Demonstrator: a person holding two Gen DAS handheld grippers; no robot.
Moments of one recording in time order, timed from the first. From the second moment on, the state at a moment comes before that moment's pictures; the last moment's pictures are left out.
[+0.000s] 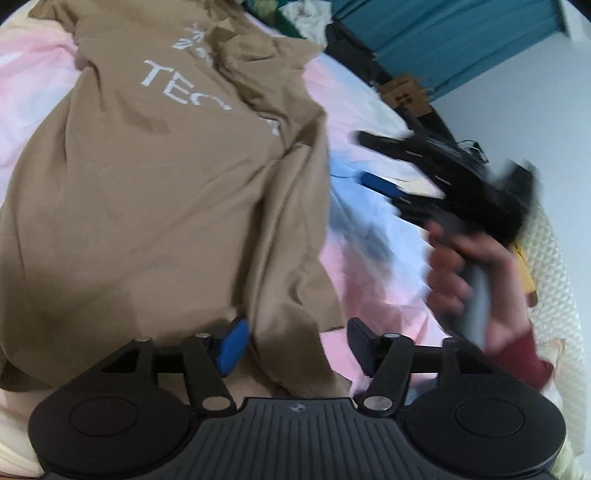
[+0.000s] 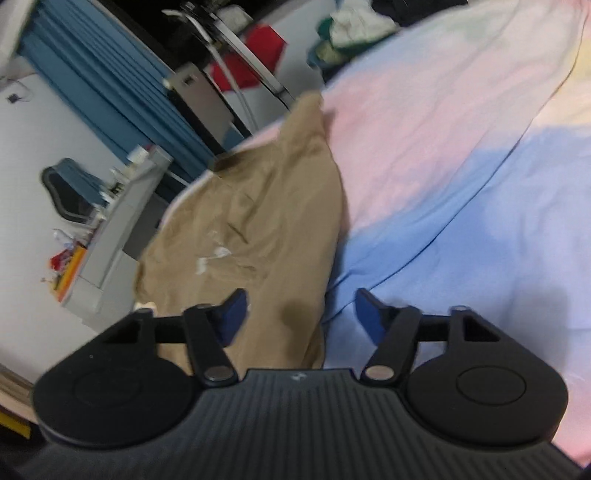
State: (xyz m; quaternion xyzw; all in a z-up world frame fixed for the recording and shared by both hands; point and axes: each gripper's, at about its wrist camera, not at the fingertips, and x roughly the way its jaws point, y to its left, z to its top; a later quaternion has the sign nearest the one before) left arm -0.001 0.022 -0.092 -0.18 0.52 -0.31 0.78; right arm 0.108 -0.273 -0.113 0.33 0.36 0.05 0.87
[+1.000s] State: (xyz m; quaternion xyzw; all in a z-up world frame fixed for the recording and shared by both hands) left arm 0.012 0.075 -0.079 -0.21 0.45 -0.18 0.85; right arm -0.017 -0.135 -0.117 -0.16 0.43 0.14 0.88
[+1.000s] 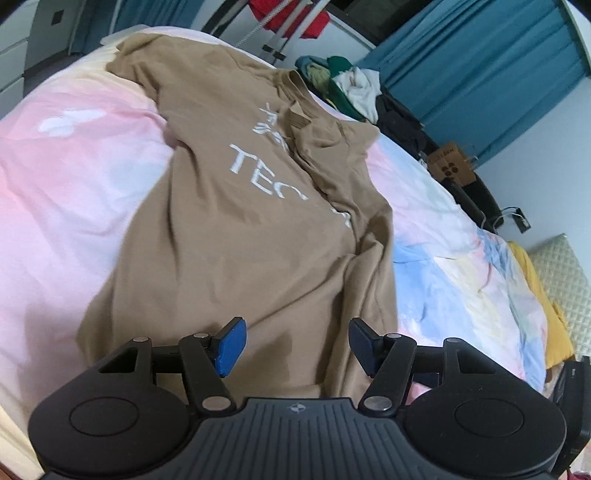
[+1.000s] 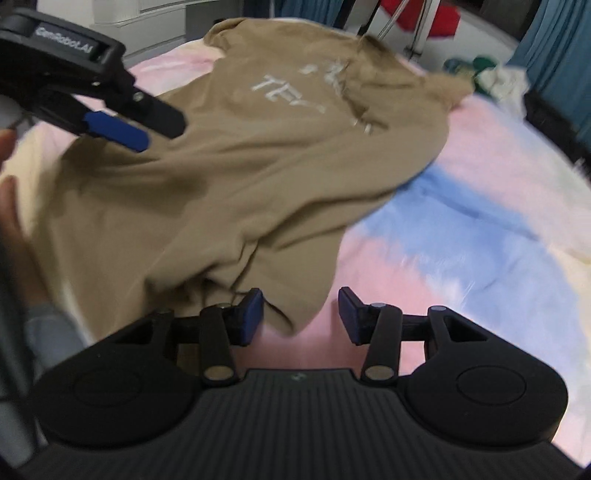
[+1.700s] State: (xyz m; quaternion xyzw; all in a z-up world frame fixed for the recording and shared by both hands) left arm 0.016 0.075 -0.088 -0.19 0.47 -0.17 0.85; right arm -0.049 -0.153 -0.096 -0.11 0.52 0.16 0.83
